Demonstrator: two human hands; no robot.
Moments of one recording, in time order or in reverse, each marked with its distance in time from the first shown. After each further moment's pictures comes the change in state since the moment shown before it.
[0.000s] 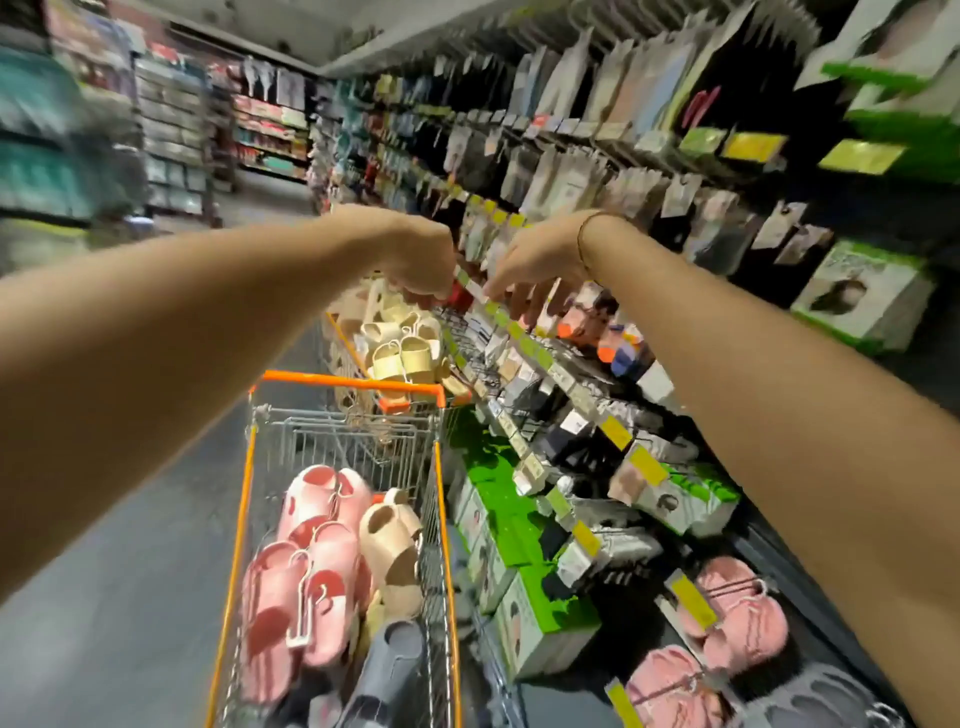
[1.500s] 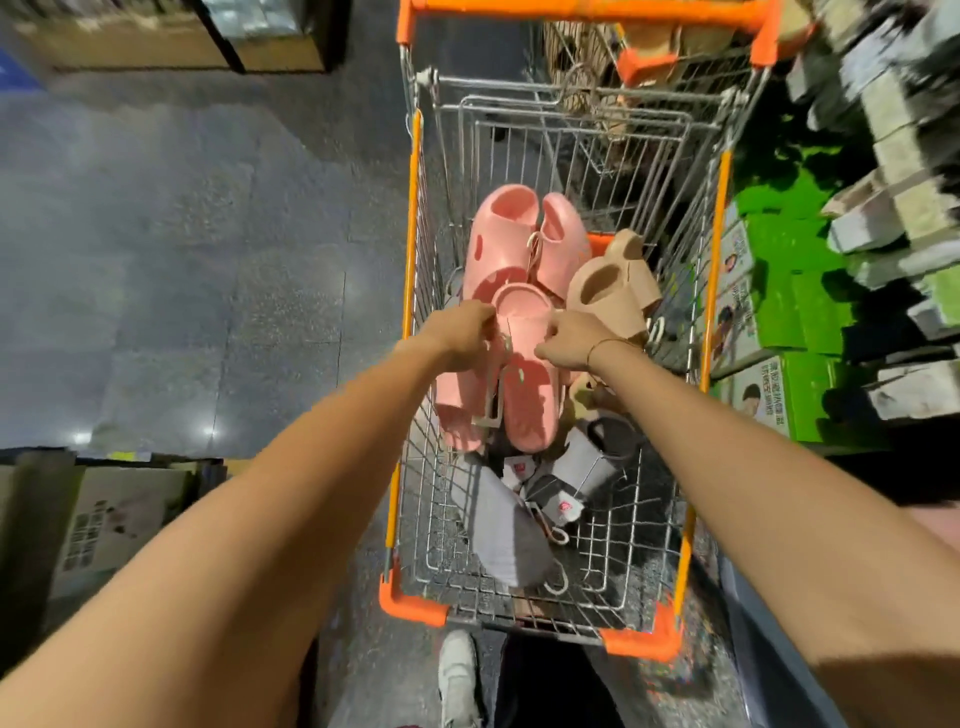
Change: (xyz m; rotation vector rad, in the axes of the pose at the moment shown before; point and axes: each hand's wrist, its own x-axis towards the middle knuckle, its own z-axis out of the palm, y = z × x) left_hand 0.046 -0.247 0.503 -0.283 -0.369 -0.409; right_hand 0.338 -0.011 0.525 0.238 -0.430 -0.128
